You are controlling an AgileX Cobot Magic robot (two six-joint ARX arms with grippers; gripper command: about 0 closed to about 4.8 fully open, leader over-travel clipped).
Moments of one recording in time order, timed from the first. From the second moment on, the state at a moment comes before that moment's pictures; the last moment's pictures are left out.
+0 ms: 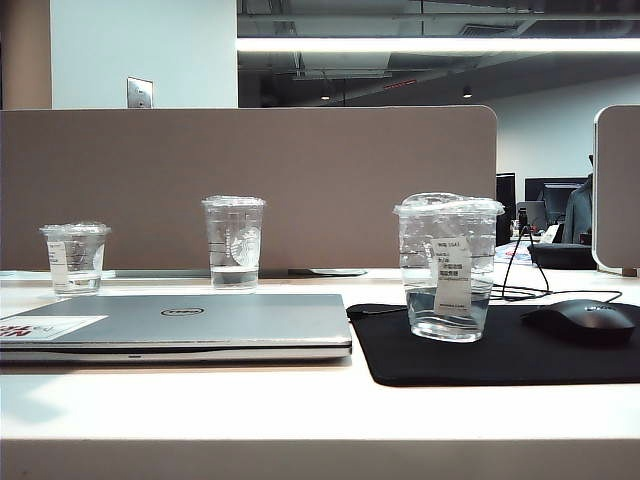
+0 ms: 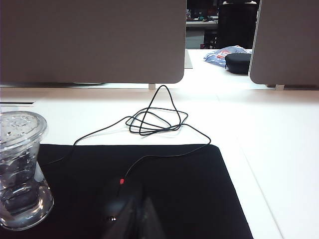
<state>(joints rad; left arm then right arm) -0.45 0.90 1.10 -0.56 0.16 -0.03 0.00 0.00 0.02 0.01 0.00 0.00</state>
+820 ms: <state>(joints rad) -0.43 0.88 1.10 -0.56 0.10 -0.03 0.00 0.00 0.02 0.01 0.00 0.00</state>
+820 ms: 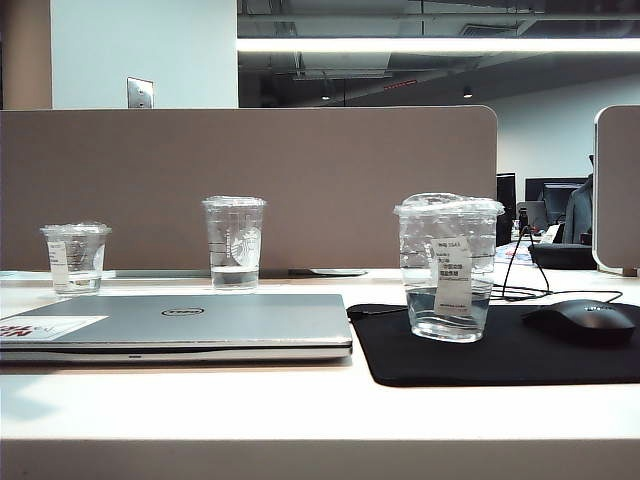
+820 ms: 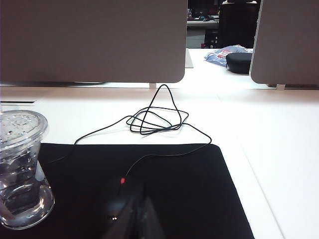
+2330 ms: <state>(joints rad) -0.08 0.03 0.08 0.03 -0.04 -0.04 0.00 0.00 0.02 0.01 0.00 0.00</state>
